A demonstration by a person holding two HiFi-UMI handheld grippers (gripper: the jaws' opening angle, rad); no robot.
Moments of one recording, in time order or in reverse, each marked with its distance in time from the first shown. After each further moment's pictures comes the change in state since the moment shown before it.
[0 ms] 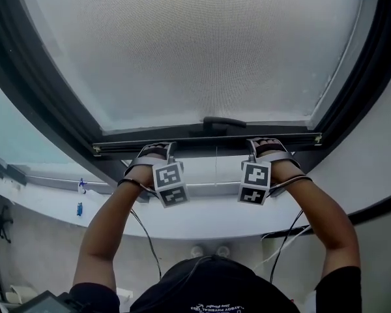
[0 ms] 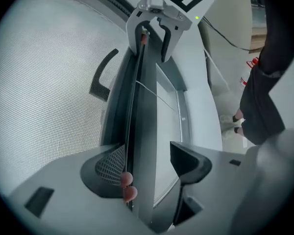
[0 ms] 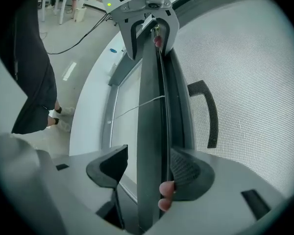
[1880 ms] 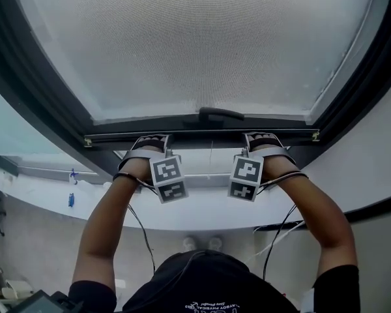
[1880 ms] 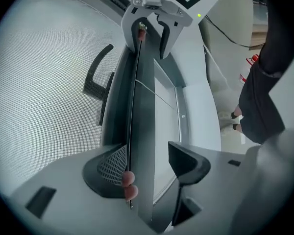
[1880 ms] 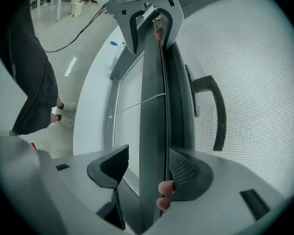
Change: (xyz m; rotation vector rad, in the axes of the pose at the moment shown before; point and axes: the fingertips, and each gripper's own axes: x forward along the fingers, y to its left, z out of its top) left arm 0.002 -0.001 0.005 0.003 0.028 -0.010; right arm 0.018 -0.002 -0.007 -0.024 0.090 -0.026
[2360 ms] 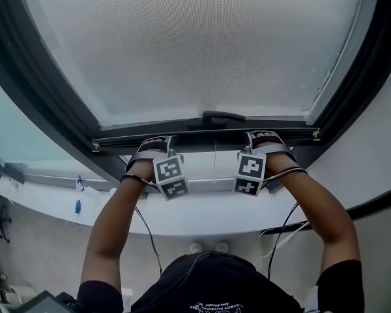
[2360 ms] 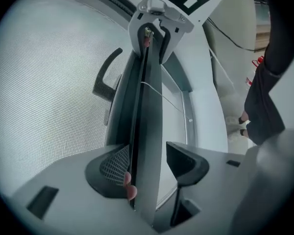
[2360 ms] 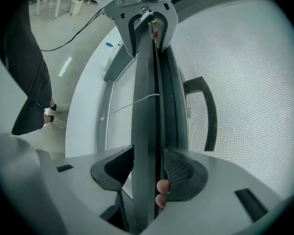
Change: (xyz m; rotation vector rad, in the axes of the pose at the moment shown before) left arm 0.003 0.010 -0.001 -0.027 -0.046 0.063; right arm 0.002 -0.013 0.001 0.013 -0.032 -0.073
